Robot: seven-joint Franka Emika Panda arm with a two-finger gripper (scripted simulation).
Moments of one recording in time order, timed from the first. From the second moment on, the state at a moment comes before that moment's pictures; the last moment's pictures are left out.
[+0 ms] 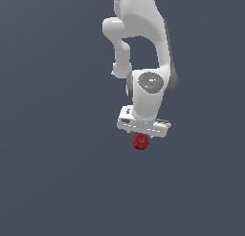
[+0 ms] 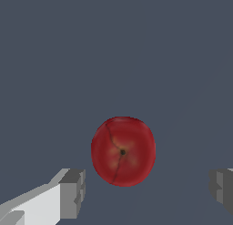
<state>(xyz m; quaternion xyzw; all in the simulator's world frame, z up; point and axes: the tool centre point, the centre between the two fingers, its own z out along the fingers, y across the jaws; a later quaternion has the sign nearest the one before) 0.029 0.077 0.114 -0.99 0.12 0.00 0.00</state>
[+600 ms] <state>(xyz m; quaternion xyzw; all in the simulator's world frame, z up) 0.031 0.090 0.096 -0.99 0.14 0.00 0.00</state>
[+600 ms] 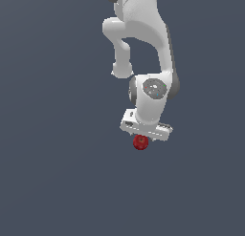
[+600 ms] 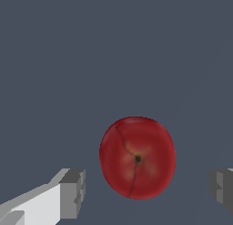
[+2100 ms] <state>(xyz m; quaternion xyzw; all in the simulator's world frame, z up) 0.029 0.088 0.047 -0.99 0.15 0.00 0.00</state>
